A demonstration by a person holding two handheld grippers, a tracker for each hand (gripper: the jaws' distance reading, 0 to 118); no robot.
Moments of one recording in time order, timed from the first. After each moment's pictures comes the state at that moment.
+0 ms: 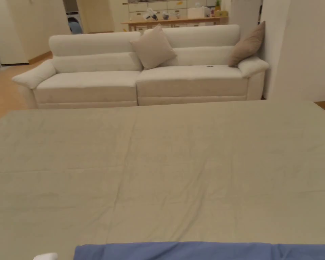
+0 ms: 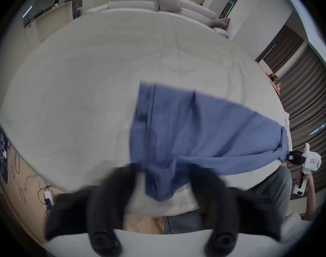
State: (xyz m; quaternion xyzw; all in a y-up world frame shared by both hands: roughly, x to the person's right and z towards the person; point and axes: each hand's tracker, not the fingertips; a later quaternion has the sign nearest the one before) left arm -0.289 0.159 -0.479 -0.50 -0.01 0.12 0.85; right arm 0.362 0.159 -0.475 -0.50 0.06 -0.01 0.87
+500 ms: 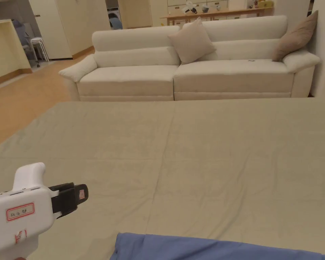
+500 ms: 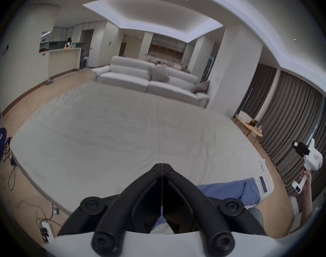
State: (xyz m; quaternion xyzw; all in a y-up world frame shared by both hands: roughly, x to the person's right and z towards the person) left arm -0.313 0.327 -0.447 -0.28 -0.01 0.15 0.95; right arm 0.327 0.374 -0.479 -0.12 0.05 -0.05 0.99
